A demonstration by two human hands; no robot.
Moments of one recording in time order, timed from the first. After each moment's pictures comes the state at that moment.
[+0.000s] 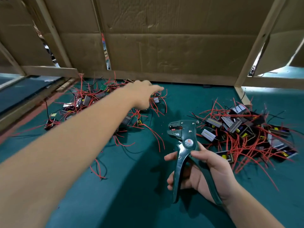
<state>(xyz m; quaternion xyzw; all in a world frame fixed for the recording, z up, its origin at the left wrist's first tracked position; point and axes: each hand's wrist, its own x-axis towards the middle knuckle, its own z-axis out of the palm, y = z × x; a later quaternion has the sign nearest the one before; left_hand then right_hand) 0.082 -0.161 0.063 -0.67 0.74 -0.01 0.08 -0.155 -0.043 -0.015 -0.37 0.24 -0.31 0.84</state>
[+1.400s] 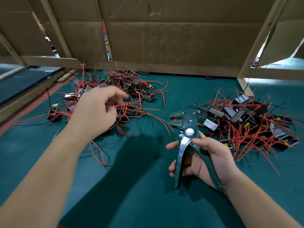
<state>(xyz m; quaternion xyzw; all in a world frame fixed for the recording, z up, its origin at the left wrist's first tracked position) 0.119 -0.016 0.038 -0.64 0.67 -0.03 -0.38 -0.154 -0.045 -0.024 -0.38 0.27 -0.30 0.83</state>
